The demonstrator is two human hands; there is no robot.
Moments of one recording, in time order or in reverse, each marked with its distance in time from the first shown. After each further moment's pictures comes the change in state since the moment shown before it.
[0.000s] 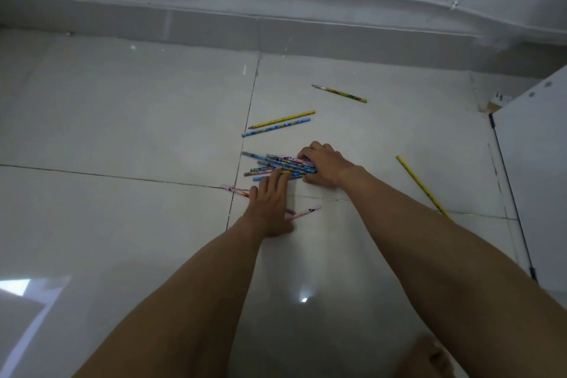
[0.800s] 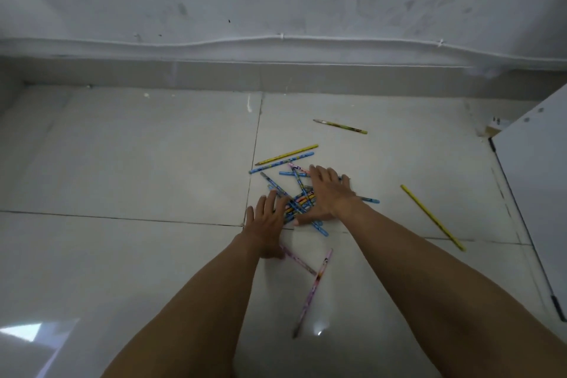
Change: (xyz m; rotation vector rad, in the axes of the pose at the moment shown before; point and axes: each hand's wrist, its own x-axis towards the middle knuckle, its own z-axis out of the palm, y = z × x) left_hand 0.014 -0.024 -0.031 0.110 -0.102 0.013; right_hand -0.002 -0.027 -0.017 -0.129 -0.095 0.226
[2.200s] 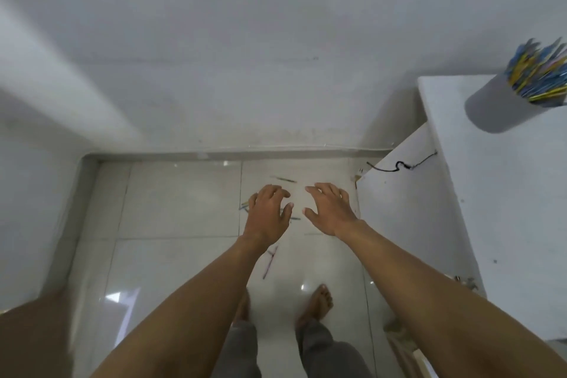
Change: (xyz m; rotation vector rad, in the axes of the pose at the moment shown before) left_hand -0.306 0.221 -0.552 -0.411 0.402 0.086; right_hand -0.434 0.015 -0.513 0.246 0.071 0.081
